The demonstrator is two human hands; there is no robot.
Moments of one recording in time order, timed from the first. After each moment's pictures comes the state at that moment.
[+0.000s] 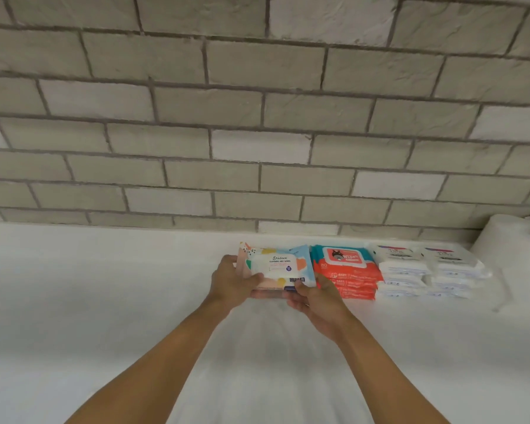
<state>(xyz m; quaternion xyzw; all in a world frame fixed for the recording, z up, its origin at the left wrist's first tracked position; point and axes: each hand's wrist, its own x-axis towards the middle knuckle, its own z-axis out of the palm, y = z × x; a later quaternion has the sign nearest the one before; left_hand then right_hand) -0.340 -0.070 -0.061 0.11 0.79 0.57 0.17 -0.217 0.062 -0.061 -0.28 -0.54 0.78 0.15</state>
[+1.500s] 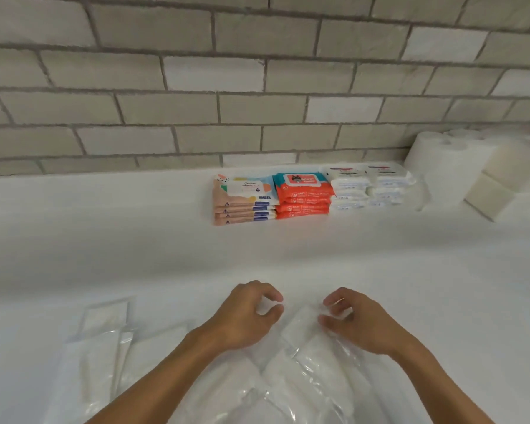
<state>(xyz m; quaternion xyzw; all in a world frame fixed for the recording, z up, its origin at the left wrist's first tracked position) -0.160 -0.161 -0.098 0.45 0.80 0.33 0.24 0.019 0.002 -0.082 -0.38 -0.84 0.39 -0.02</state>
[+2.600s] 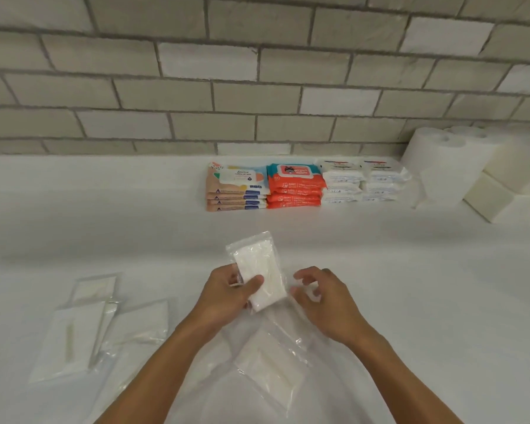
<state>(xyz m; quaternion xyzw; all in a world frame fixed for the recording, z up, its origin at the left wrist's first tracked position) -0.120 -0.152 -0.083 0.17 0.71 0.60 0.31 0.016 -0.001 -0.090 -0.31 -0.87 0.36 0.10</state>
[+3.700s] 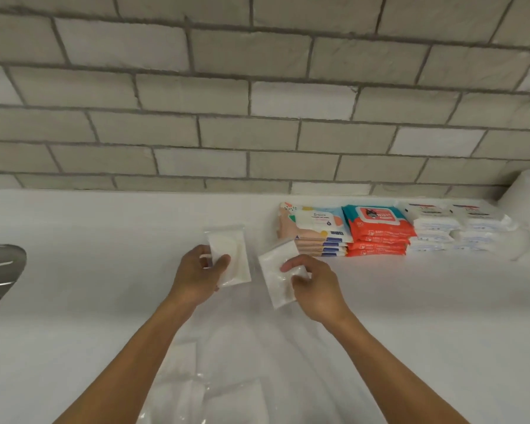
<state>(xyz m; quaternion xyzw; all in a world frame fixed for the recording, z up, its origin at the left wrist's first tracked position) -0.367 -0.225 -0.074 0.12 0.79 0.58 0.17 -0.221 -0.065 -0.065 -0.29 -0.83 0.45 0.17</state>
